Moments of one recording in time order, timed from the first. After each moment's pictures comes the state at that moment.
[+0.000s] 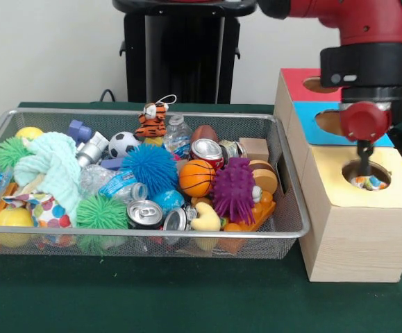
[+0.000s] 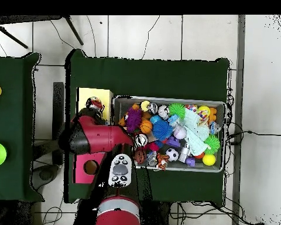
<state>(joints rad) 0.12 -0.51 -0.07 1.62 0.09 -0.01 0.70</state>
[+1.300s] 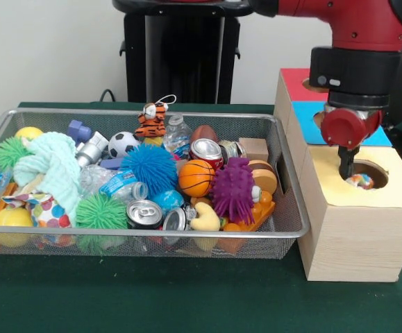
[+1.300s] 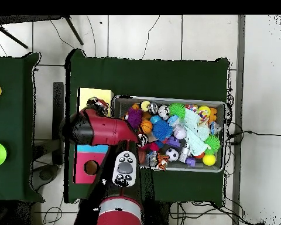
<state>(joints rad) 0.11 -0.51 -0.10 1.56 0.21 0.23 0.71</state>
